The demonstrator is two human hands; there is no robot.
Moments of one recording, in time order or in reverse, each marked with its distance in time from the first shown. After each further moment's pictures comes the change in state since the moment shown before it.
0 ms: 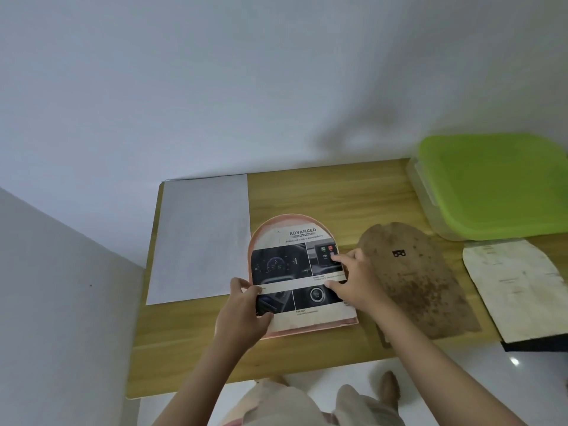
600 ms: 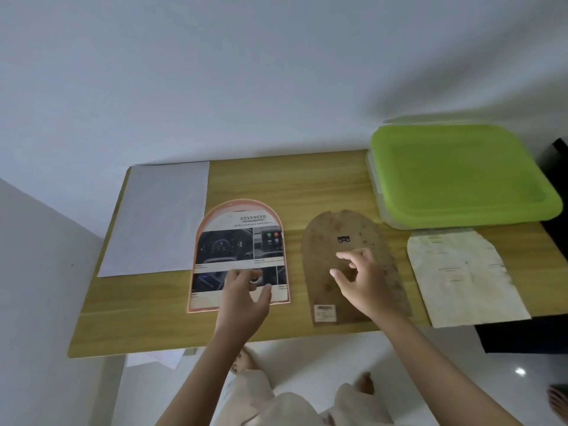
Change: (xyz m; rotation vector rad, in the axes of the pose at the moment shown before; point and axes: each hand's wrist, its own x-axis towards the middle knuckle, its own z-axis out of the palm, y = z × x) left_hand -0.032 0.121 0.063 -0.317 0.232 -0.051; right_hand -0.052 0.098 -0.074 0.170 0.194 -0.107
